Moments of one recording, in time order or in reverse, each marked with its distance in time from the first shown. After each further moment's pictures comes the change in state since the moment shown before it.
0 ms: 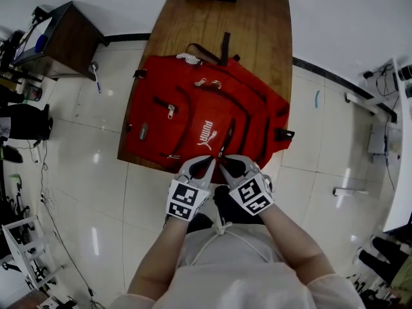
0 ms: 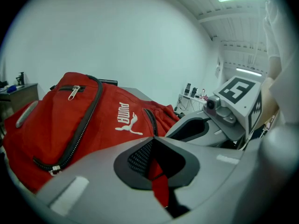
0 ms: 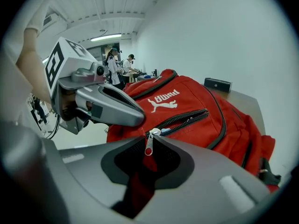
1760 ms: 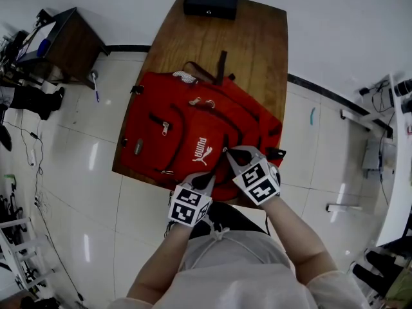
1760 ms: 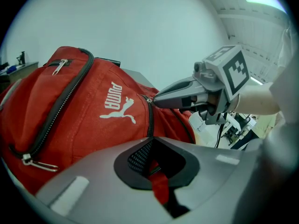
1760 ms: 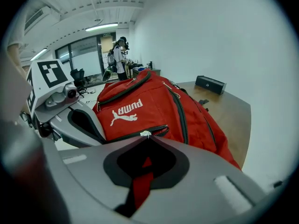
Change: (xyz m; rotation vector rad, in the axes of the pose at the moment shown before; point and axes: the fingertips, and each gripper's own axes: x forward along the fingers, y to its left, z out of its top) left arm 0.033 -0.013 -0.016 -0.166 0.180 -0.012; right arm -0.010 -0.094 0.031 -0.029 0.119 -0.053
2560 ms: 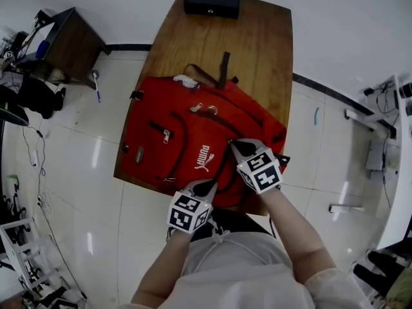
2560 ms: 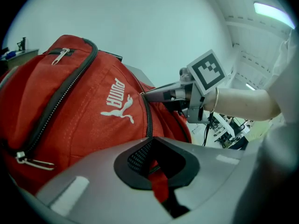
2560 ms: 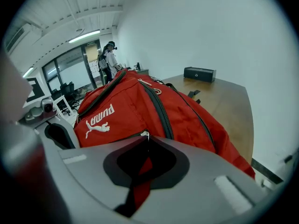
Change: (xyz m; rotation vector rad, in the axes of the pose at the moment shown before) left arm 0.000 0.001 0.002 -0.081 0.023 -0.062; right arm 0.032 -0.045 0.001 0.192 -0.004 -0.013
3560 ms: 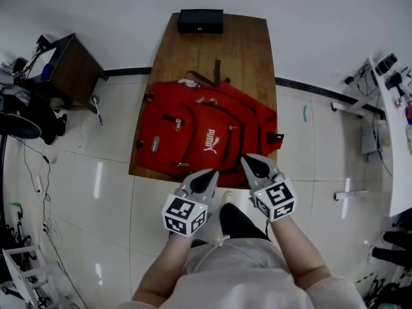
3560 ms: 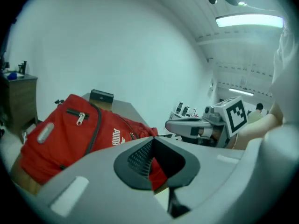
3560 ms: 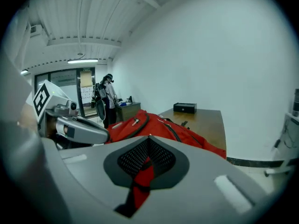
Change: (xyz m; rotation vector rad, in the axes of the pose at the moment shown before) left arm -0.121 -0.046 0.039 0.187 -0.363 -0.073; right arm -0.142 0.112 0.016 0.072 -0.433 -0.182
